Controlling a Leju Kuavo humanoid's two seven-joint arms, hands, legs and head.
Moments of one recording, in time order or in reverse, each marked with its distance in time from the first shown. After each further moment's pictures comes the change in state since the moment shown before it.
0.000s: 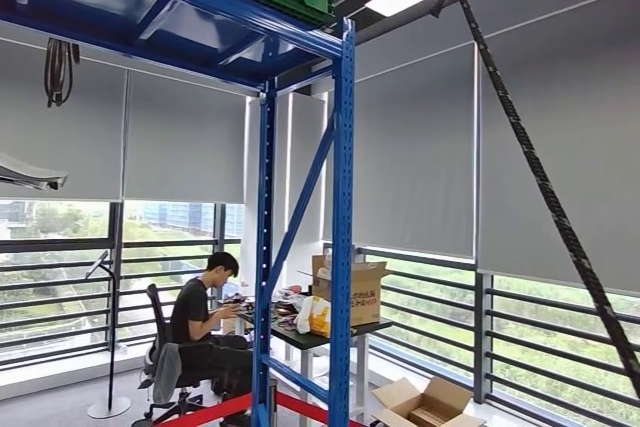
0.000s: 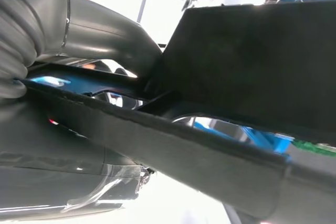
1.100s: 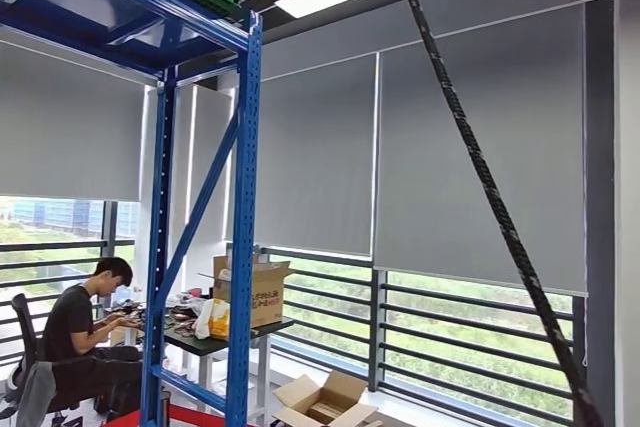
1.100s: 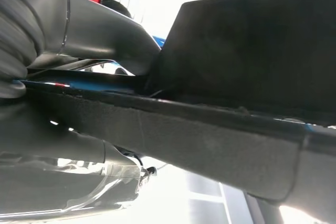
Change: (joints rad) left arm -0.021 -0.024 0.006 0.000 0.041 -0.012 -0.033; right arm 0.013 0.004 -0.022 -0.010 -0.006 0.008 -0.001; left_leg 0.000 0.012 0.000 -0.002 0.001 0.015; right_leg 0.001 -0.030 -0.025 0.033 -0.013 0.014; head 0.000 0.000
